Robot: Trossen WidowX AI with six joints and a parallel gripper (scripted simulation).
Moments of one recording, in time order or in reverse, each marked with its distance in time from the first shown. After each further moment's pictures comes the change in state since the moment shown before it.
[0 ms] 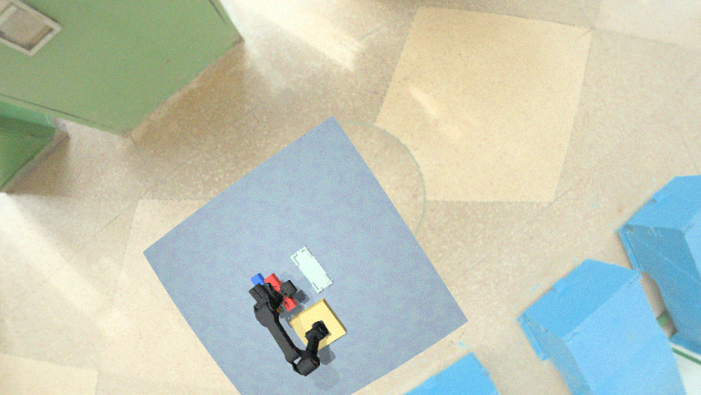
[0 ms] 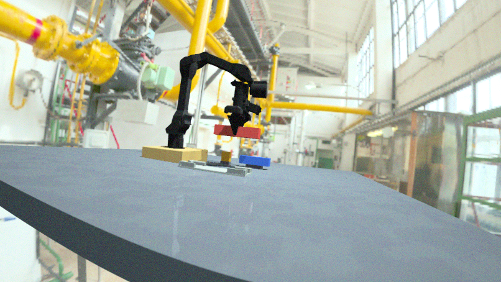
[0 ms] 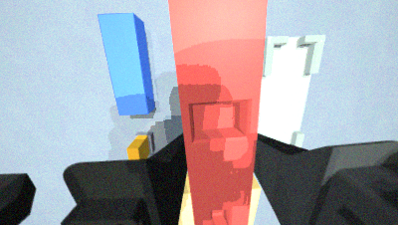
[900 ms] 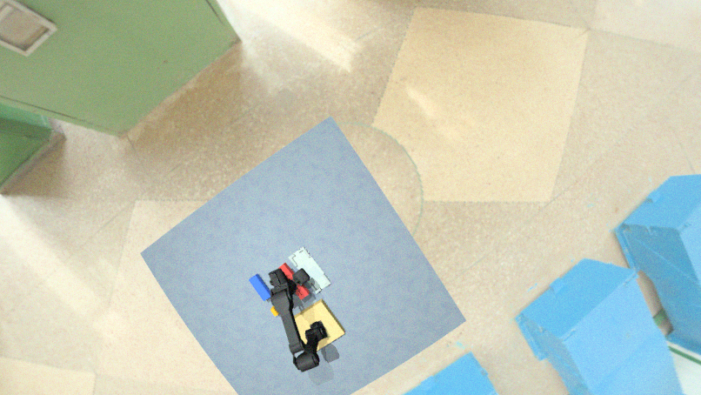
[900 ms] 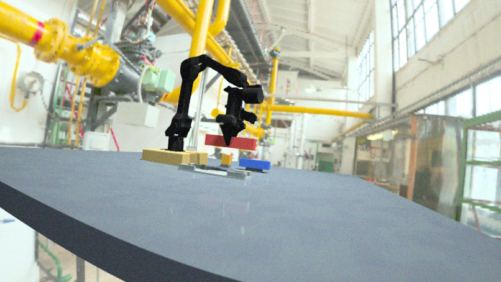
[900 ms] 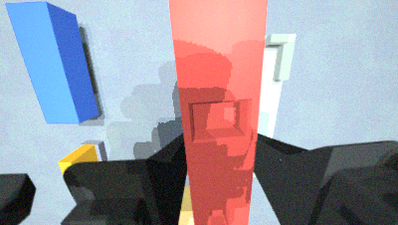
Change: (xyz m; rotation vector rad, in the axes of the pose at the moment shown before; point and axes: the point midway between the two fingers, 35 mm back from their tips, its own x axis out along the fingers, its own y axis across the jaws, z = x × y) arm 0.033 -0.078 0.001 -0.032 -0.003 -0.004
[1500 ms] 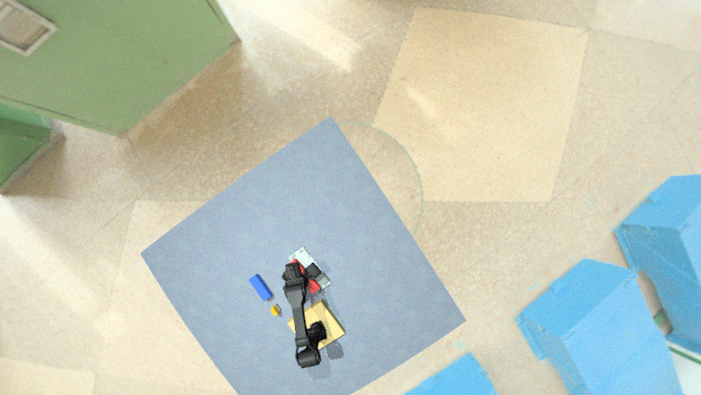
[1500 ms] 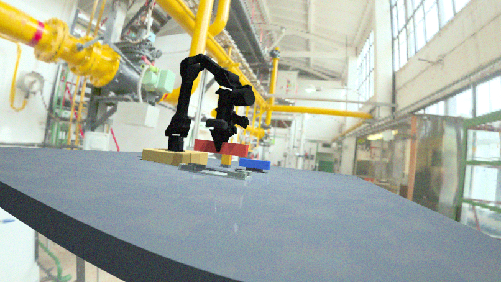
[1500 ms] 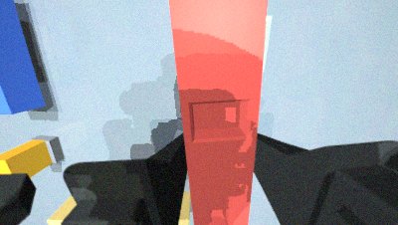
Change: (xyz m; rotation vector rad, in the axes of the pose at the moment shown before) arm 0.023 -0.051 -0.016 -0.035 0.003 -0.004
